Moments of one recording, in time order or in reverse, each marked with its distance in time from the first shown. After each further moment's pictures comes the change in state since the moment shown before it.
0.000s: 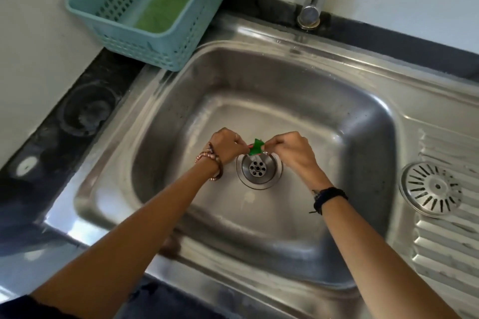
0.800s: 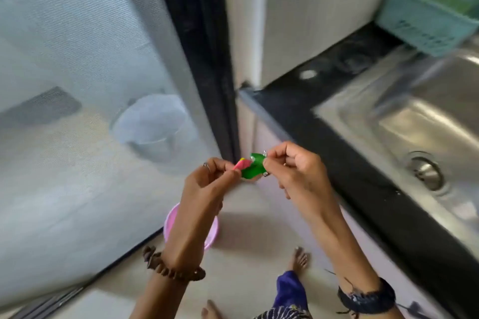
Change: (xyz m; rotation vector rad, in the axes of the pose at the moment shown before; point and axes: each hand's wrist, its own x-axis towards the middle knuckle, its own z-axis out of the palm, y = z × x) left_hand -0.424 -0.171 -0.114 -1.003 0.753 -0.242; right_hand -0.302 -0.174 0.237 0.292 -0.428 -0.442
